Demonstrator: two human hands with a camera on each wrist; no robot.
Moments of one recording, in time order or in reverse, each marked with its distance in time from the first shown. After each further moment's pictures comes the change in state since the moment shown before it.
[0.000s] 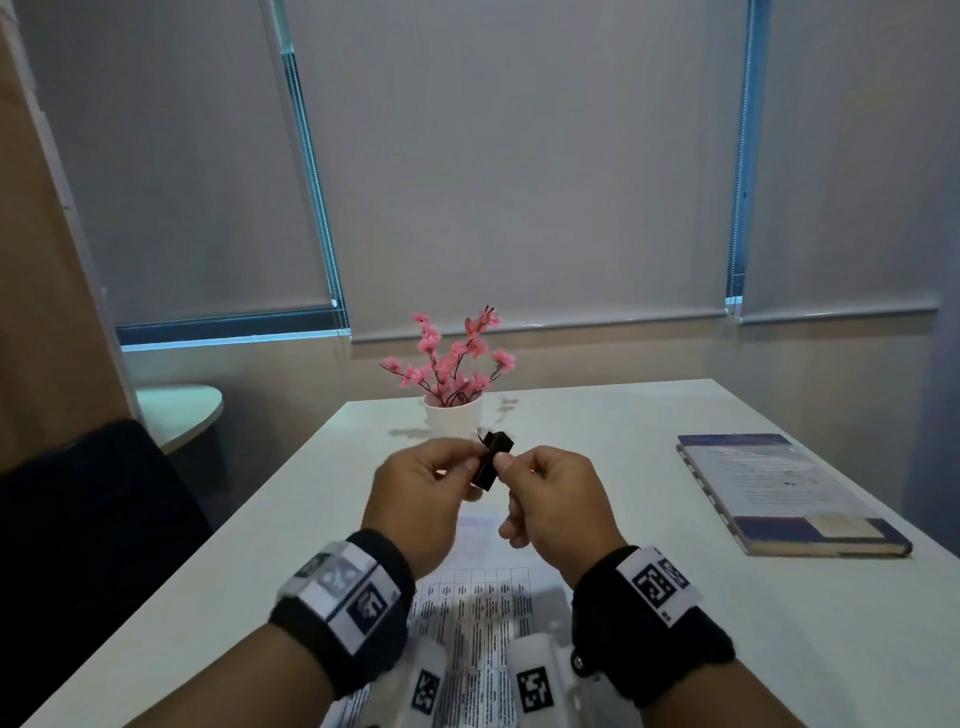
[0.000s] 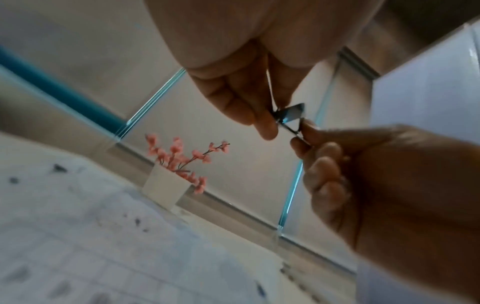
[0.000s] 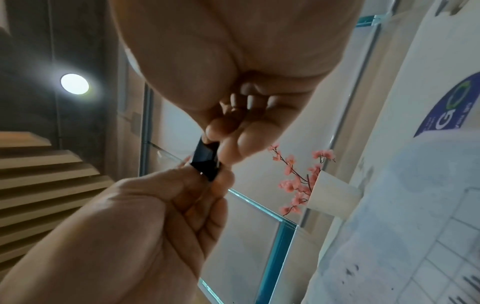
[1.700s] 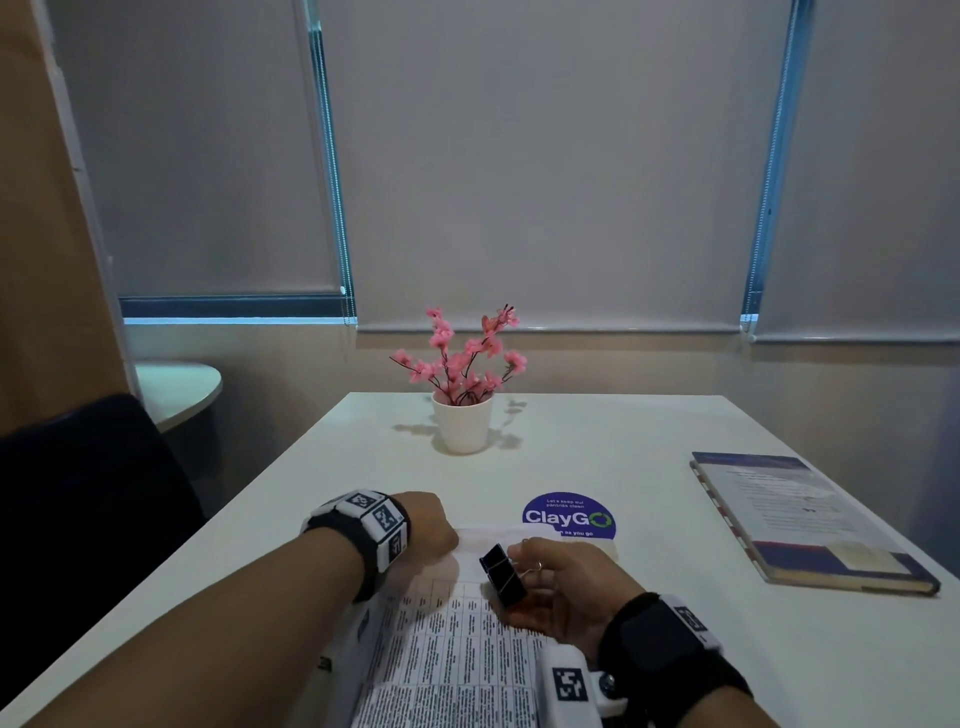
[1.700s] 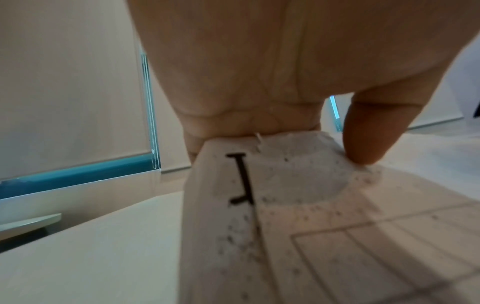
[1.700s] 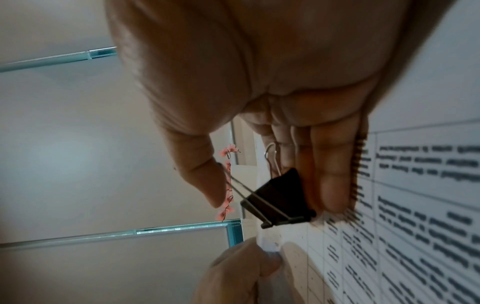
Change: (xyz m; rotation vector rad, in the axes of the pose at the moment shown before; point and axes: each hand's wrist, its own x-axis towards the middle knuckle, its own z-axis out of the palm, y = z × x) left_hand 0.068 -0.076 -0.007 1.291 -0.851 -0.261; right_hand 0.004 0.067 -0.004 0.374 -0.187 0.687
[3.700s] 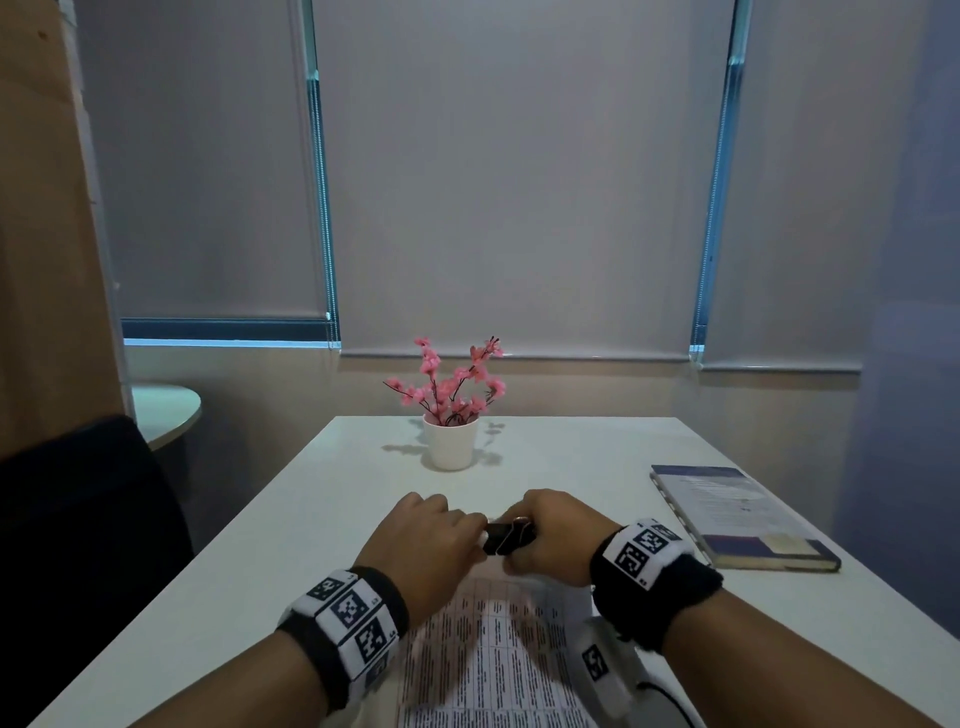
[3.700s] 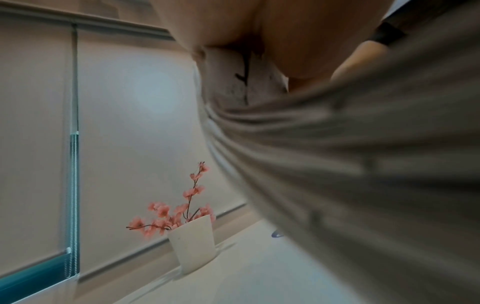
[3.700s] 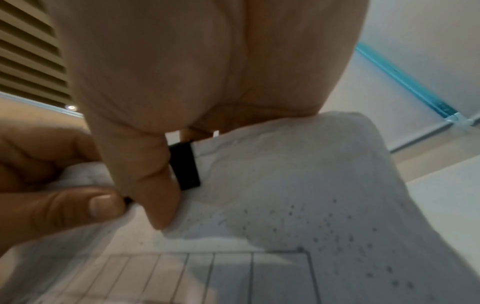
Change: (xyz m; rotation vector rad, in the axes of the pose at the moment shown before) left_hand -0.094 -0.002 0.027 0.218 1.038 0.443; right_hand -0.049 -0.055 0.036 -1.513 0.104 -0.454
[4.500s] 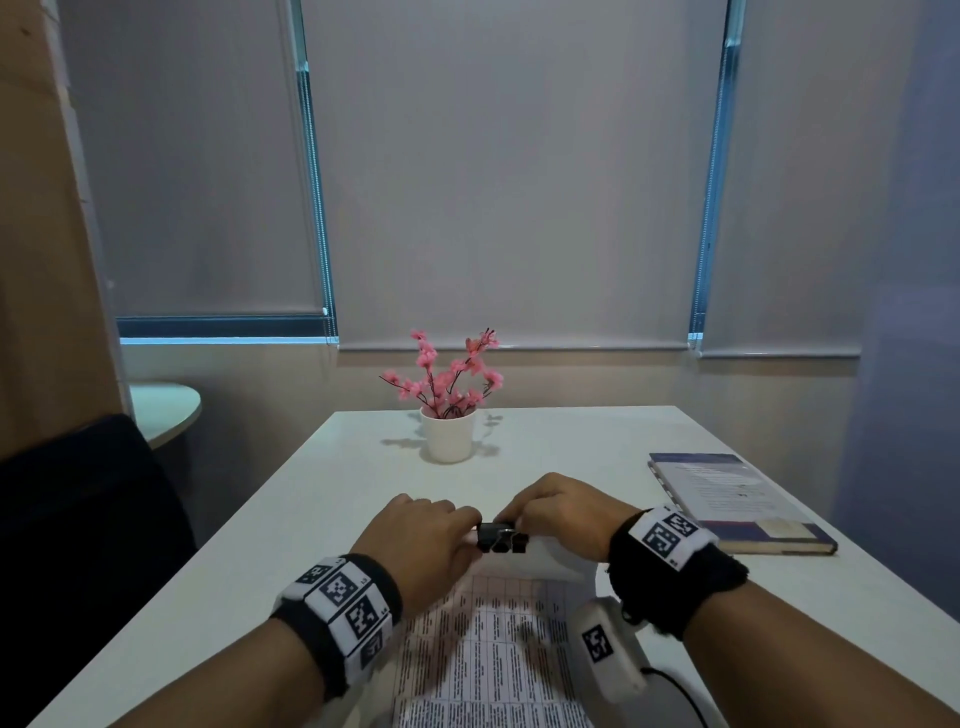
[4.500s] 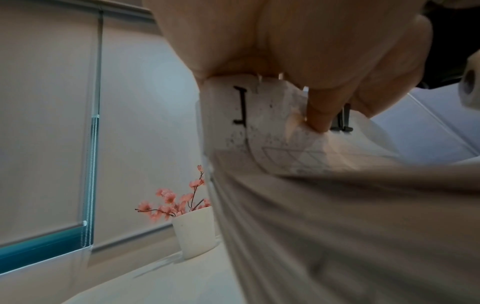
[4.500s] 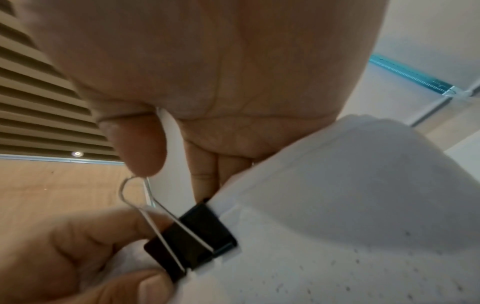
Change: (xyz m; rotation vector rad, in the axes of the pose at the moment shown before) left_hand -0.003 -0.006 0.013 -0.174 -0.081 -0.071; right_hand -0.013 0.001 -0.015 0.319 -0.078 -0.102
